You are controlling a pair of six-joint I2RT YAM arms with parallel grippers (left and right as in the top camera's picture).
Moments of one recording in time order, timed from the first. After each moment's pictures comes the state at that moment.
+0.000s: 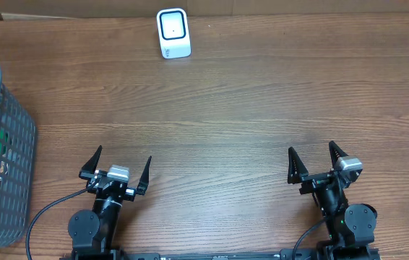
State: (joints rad) left arm 0.04 0.01 0.01 -0.06 0.21 0.24; right arm 0.09 0.01 0.02 -0.03 -0.11 0.17
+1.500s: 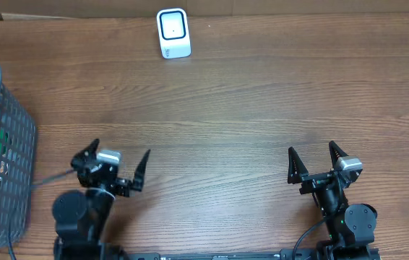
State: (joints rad) left arm 0.04 0.29 0.32 -0.25 0.24 0.16; right arm 0.09 0.01 0.02 -0.03 -0.11 0.17
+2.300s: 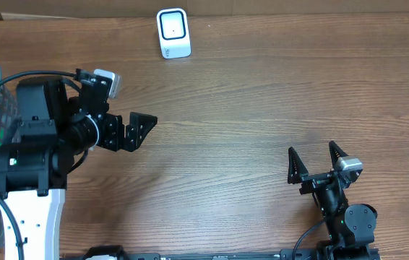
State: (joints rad) left arm 0.04 1.16 1.36 -1.07 0.45 0.16; right arm 0.09 0.01 0.02 -0.03 -0.11 0.17
